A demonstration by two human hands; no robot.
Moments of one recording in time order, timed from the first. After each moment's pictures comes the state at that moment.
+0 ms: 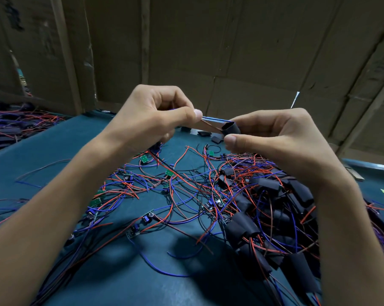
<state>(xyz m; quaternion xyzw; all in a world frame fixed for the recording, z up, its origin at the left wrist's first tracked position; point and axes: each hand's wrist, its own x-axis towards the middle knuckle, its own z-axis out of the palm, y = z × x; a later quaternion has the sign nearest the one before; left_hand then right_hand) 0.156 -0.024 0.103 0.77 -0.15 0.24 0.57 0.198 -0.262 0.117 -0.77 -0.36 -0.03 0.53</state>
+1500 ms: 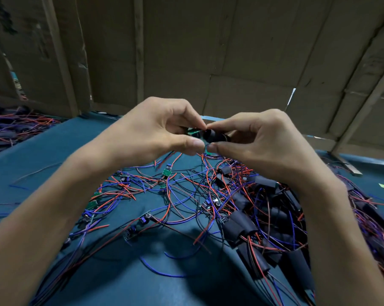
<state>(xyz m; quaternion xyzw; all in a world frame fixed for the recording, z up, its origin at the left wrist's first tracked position) 0.151 -0.032 0.102 0.83 -0.20 0.12 0.51 0.203 -0.250 0.108 -0.82 -0.42 -0.14 0.37</state>
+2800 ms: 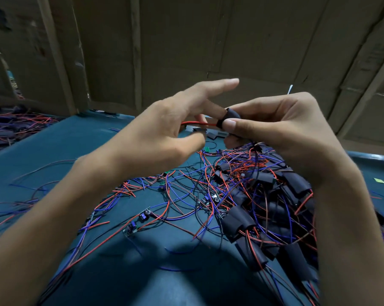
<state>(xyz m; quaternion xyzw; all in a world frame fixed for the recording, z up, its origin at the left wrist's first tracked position) 0.139 -0.053 0.106 0.85 -0.29 0.22 0.38 0.188 -0.264 0.126 -0.71 -0.37 -0.02 0.60</state>
